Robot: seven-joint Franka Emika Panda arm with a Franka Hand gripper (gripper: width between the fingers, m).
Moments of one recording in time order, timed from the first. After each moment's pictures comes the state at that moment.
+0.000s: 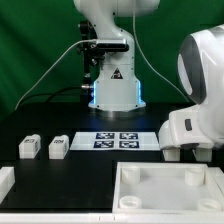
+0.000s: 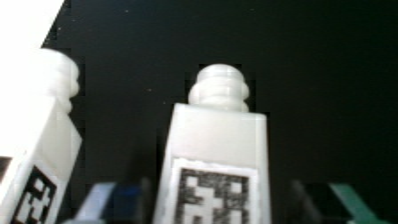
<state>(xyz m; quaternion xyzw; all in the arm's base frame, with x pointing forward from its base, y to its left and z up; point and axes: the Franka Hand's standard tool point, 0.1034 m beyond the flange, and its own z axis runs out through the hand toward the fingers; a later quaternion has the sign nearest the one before) 0.390 0.176 0.012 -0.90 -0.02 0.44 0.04</state>
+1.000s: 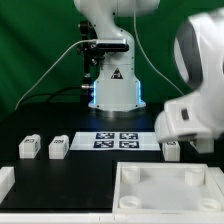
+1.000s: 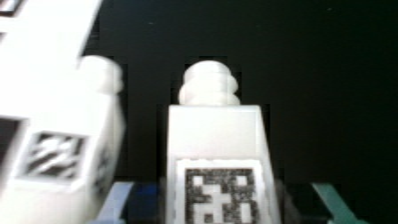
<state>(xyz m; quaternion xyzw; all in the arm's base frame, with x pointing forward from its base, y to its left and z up) 0.422 0.158 0.059 -0.91 -0.05 0.42 0.06</state>
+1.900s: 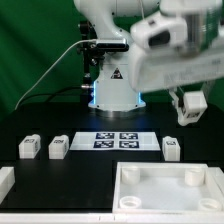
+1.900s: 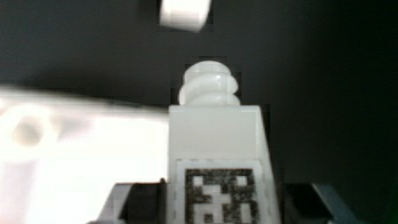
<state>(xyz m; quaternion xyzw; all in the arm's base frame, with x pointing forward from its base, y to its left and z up) 0.527 0.099 0.159 -0.99 -0.08 0.05 0.07</state>
